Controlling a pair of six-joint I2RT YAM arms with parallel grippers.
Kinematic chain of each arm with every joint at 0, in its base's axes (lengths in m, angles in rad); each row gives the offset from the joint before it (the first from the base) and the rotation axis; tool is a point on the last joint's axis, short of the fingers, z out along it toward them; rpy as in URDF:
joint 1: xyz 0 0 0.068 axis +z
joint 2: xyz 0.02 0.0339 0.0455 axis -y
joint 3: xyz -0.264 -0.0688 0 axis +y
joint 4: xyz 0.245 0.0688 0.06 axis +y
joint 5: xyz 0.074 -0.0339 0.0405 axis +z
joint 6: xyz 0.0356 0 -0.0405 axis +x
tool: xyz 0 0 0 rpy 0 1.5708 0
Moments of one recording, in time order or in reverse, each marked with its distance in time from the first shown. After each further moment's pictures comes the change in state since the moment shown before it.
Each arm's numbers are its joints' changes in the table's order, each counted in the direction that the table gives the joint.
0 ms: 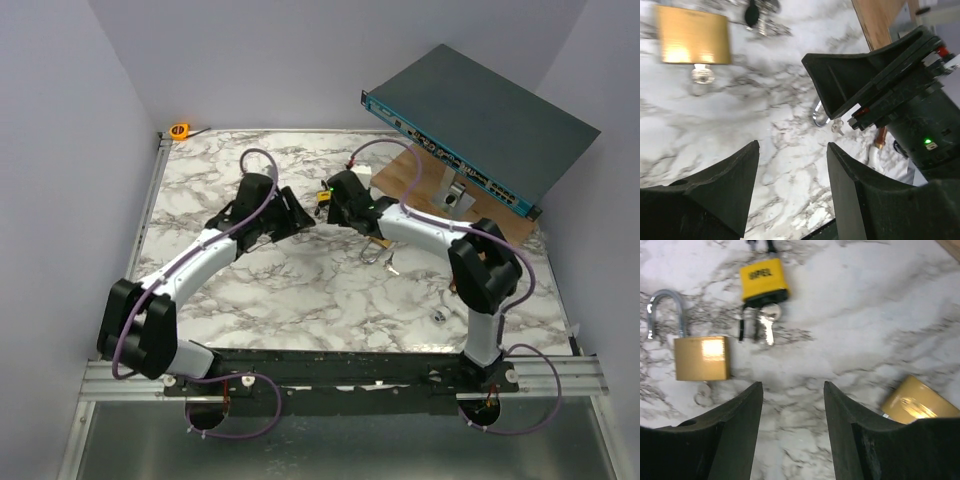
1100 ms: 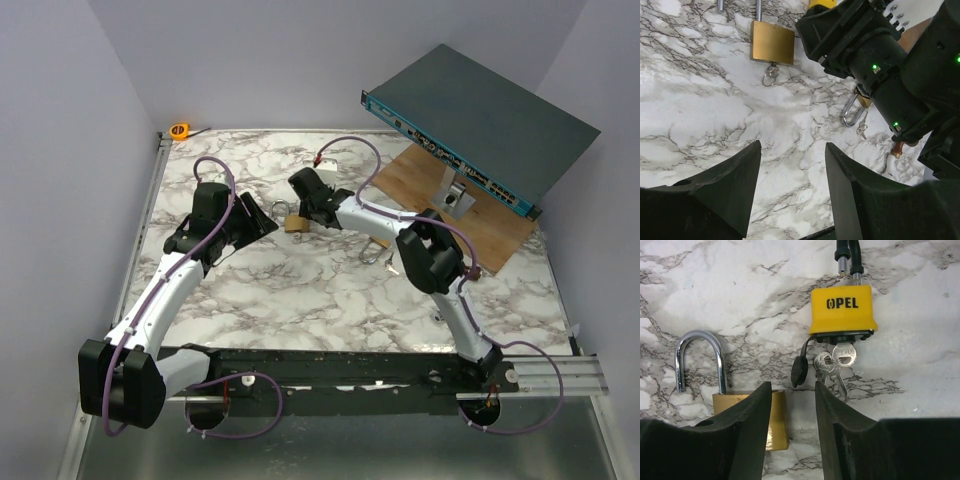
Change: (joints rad) left arm 0.241 0.314 0.106 0.207 0.013 0.114; right arm 0.080 -0.424 -0.479 0.078 -0.075 0.092
